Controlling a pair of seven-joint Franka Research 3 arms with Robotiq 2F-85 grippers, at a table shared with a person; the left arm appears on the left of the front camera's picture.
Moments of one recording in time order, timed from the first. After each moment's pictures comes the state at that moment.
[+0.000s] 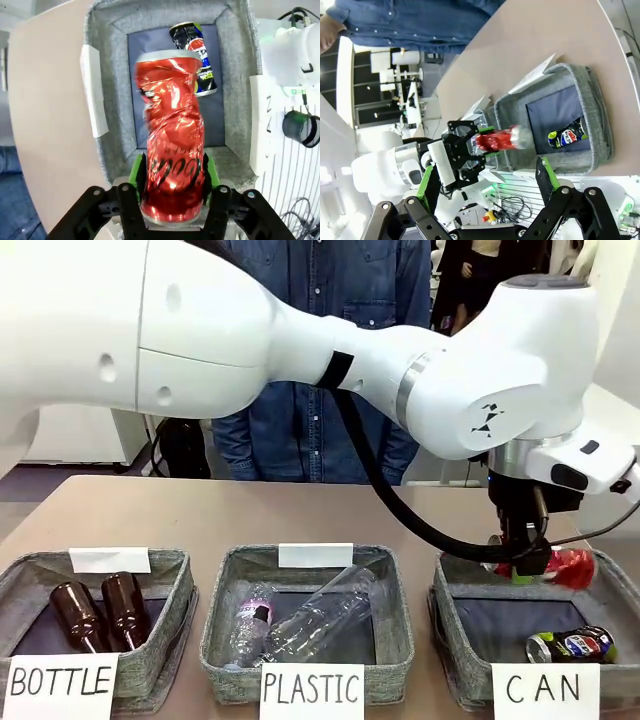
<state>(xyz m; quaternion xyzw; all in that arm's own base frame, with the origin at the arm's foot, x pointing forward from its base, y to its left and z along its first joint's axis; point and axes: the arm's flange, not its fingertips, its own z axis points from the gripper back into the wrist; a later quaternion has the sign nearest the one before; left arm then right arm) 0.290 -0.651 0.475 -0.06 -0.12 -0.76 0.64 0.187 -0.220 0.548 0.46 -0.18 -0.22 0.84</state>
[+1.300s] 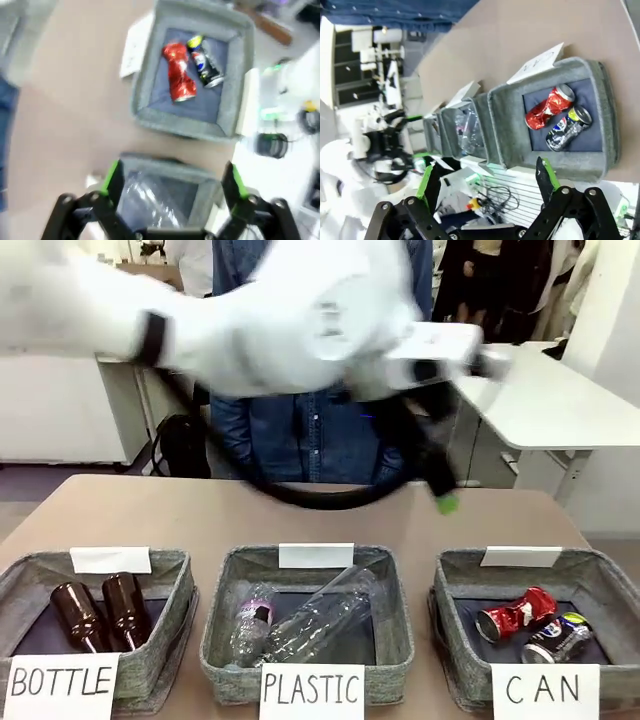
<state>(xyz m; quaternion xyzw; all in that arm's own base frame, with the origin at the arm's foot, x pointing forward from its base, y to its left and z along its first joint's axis) 0.332 -0.477 0.547 -0.19 -0.18 -0.61 0.75 0.240 -0.159 0.535 0.42 -0.13 -0.16 0.88</state>
